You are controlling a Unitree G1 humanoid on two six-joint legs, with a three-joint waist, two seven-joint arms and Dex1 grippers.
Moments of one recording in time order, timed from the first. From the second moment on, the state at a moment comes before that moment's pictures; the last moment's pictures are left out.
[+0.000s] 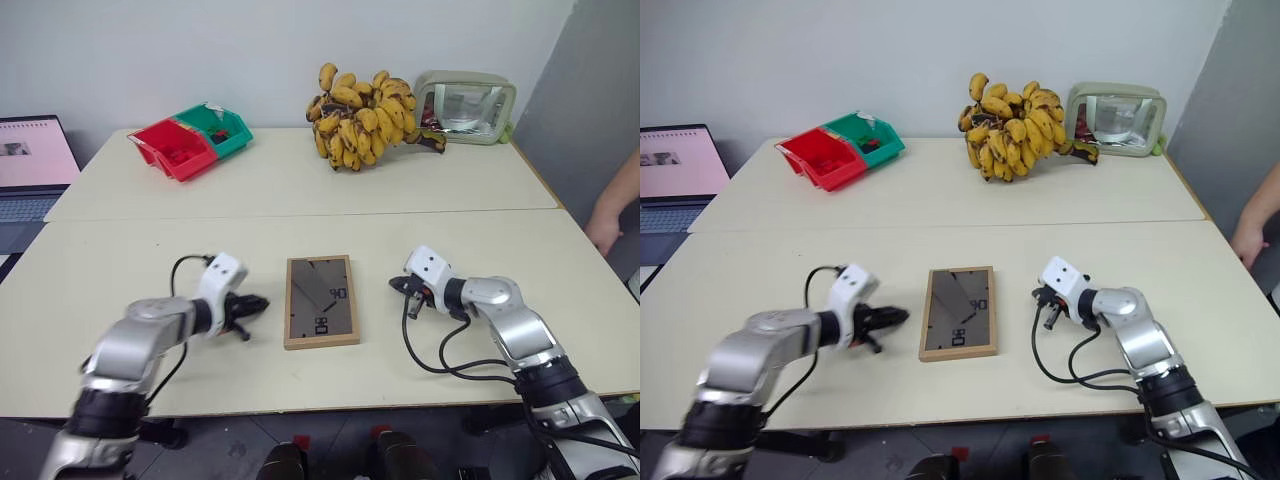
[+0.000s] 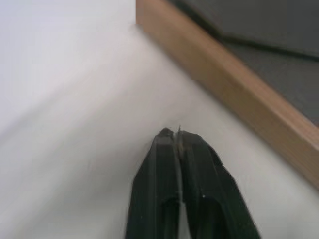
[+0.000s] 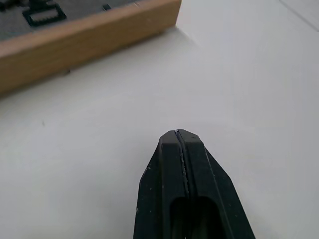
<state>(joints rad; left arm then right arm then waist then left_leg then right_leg) -0.22 0.70 0.15 -0.17 -0.44 1.05 -0.89 -0.44 -0.48 0.21 0.07 -0.02 0.39 0.82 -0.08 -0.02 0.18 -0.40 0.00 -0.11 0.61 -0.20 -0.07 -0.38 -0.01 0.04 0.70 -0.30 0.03</state>
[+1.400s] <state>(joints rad) -0.40 0.45 0.16 0.15 -0.79 1.34 -0.88 -0.48 -0.30 0.34 0.11 -0.07 0.38 0.72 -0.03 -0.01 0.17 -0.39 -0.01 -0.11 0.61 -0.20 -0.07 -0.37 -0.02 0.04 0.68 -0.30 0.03</state>
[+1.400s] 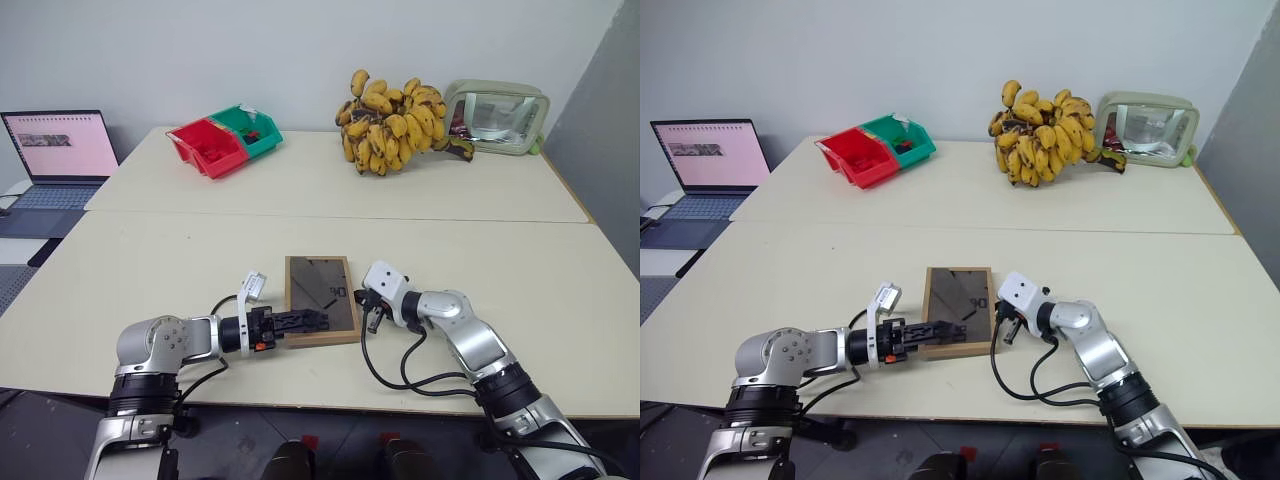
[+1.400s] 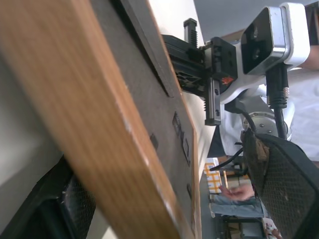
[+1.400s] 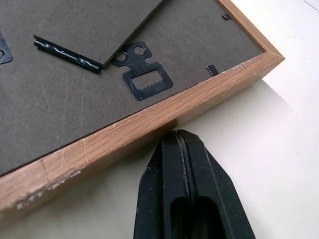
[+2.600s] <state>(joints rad) -0.56 0.45 0.16 0.04 -0.82 1.23 -0.73 -0.76 -0.45 0.02 0.05 0.29 0.71 0.87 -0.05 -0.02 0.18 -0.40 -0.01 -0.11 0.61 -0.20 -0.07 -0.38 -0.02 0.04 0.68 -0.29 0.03</state>
